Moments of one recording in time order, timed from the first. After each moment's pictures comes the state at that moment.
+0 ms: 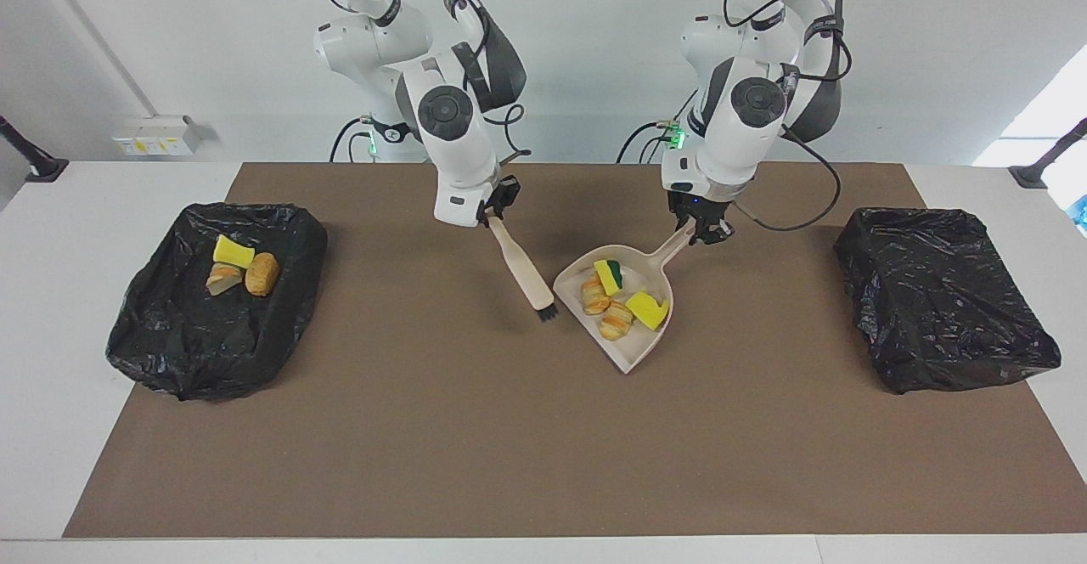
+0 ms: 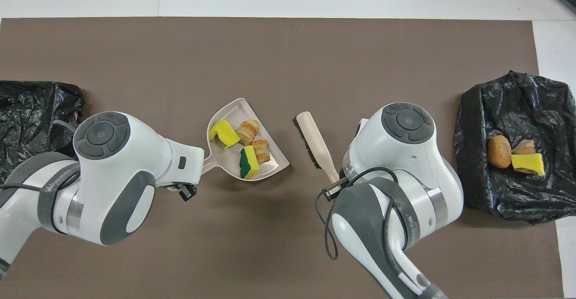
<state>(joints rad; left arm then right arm) -0.32 -0.04 -0.08 -2.13 -0.06 1.98 0.58 0.34 0.07 0.12 -1.98 0.18 1.82 0.01</state>
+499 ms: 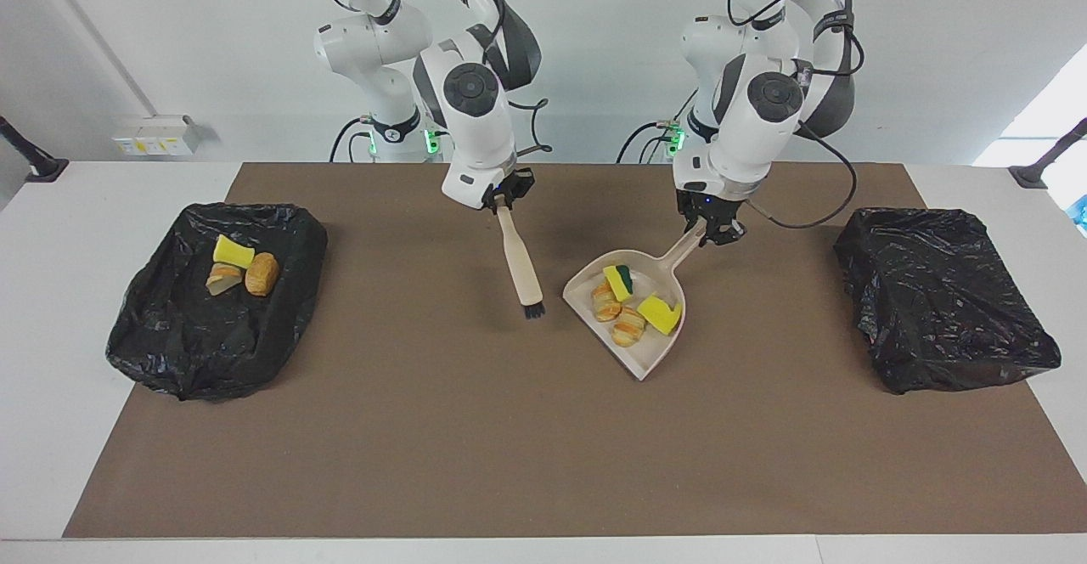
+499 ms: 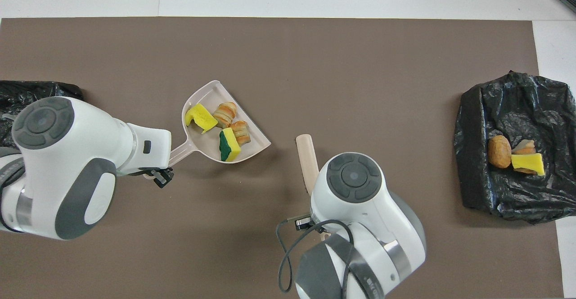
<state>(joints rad) -0.22 -0.08 -0.07 -2.08 -0.06 1.95 0.58 0.50 -0.02 0.13 -2.10 0.17 1.85 0.39</state>
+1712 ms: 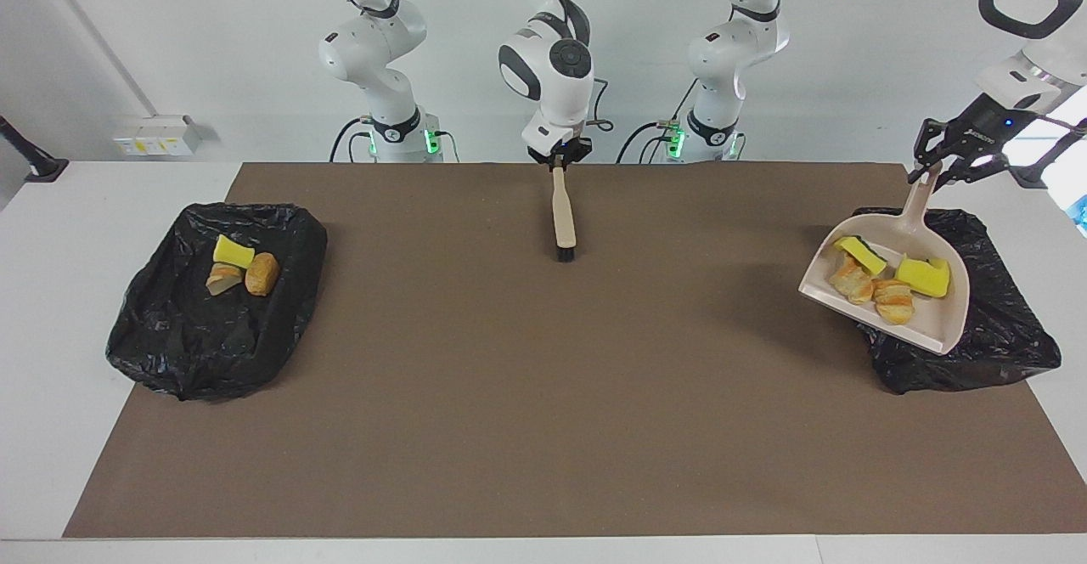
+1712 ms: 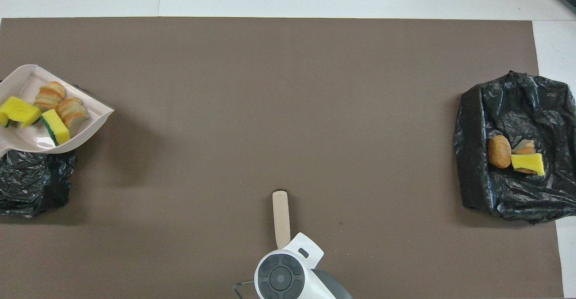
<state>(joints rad) 0.47 -0.15 -0.01 -1.92 -0.22 1.71 1.00 0.80 0.00 0.14 -2.30 0.23 2.11 0.74</state>
